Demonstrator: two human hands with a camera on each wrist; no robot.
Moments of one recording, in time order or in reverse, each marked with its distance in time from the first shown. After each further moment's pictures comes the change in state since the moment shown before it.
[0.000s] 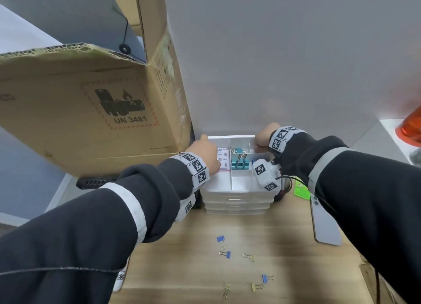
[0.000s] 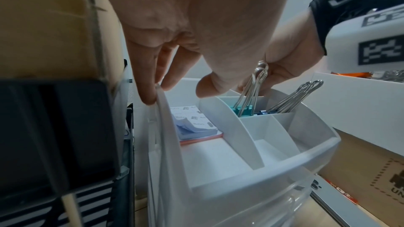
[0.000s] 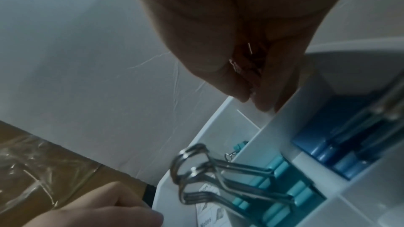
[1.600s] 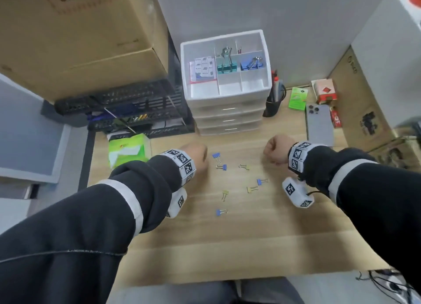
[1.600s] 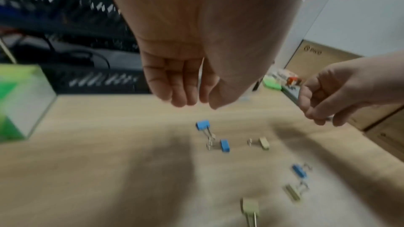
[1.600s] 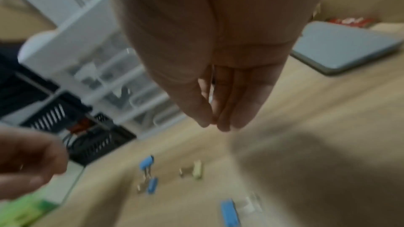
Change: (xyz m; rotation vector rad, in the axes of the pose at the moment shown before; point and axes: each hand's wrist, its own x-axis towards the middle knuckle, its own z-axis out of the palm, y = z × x) left_hand -0.111 0.018 0.199 -0.090 -0.345 0.096; right_hand -0.094 0.249 0.123 -0.187 -0.218 -0.032
